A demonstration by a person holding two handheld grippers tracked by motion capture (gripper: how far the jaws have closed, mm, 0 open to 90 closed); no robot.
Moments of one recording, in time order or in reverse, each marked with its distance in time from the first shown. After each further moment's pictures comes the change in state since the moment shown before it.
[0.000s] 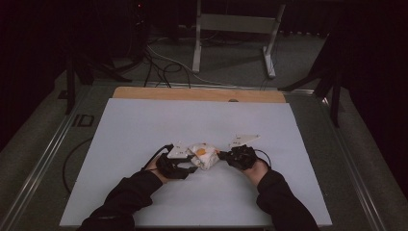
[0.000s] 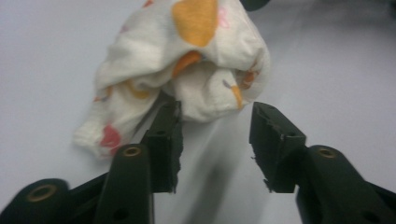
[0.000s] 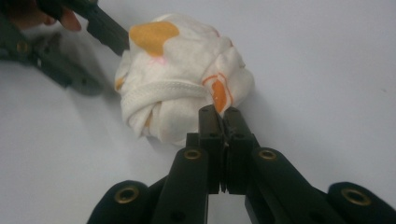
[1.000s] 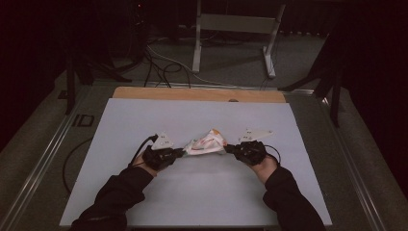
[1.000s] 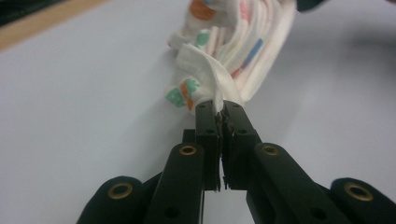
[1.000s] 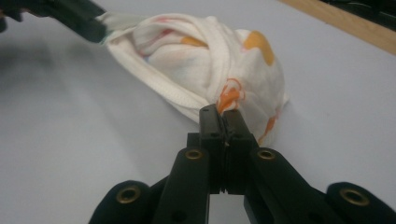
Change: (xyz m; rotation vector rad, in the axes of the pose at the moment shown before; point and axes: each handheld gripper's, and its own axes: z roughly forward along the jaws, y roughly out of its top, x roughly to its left) left arm 0.008 0.002 -0.048 -0.076 0.084 -0.069; right arm -0.007 0.011 -0.032 -0.073 -0.041 -0.024
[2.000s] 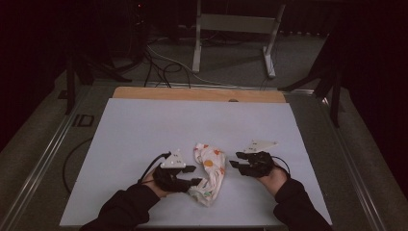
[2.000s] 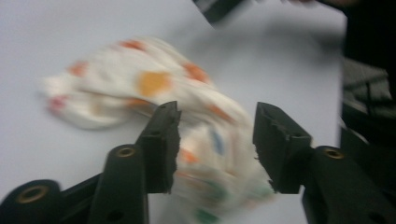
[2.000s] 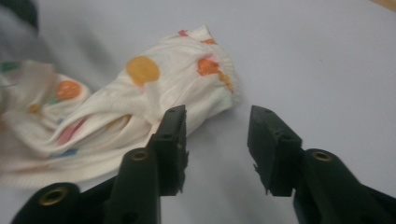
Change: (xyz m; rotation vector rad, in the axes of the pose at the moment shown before) left arm -0.041 0.009 0.001 0.000 -0.153 -0.007; right arm 0.014 -0.023 -0.019 0.101 -0.059 0.014
